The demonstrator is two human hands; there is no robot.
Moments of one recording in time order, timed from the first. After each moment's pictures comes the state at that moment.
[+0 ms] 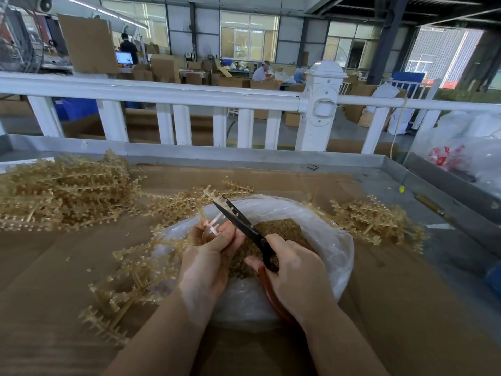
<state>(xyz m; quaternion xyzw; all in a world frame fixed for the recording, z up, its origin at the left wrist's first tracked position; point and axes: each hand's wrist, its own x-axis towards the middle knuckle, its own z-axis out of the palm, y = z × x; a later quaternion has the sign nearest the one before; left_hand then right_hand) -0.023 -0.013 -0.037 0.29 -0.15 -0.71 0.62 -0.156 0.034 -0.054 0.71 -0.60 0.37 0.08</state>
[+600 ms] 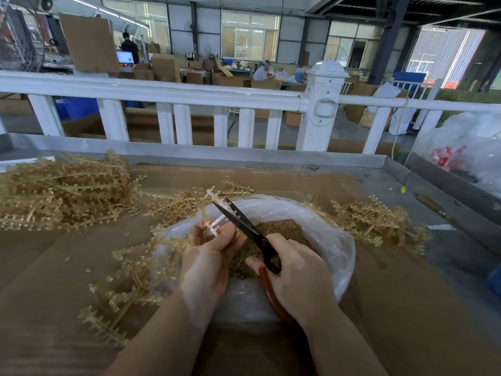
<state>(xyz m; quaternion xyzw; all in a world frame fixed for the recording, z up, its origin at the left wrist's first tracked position) -0.026 -0.010 -0.035 0.30 -0.16 -0.70 0.63 -0.158 0.035 -0.055 0.70 -0.59 0.39 0.09</state>
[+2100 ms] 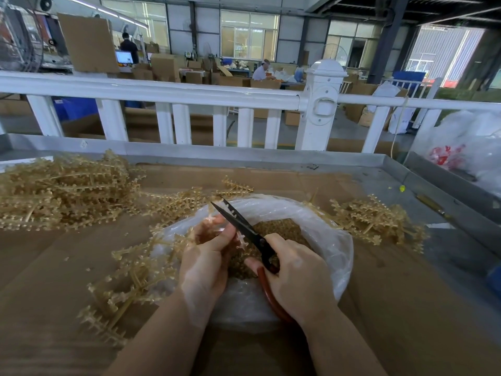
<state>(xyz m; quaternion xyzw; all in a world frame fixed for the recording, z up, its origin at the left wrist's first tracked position) -0.026 -0.013 -0.039 0.35 -0.21 -0.68 0.61 -0.157 0.036 -0.054 0.70 -0.61 0.36 0.09</state>
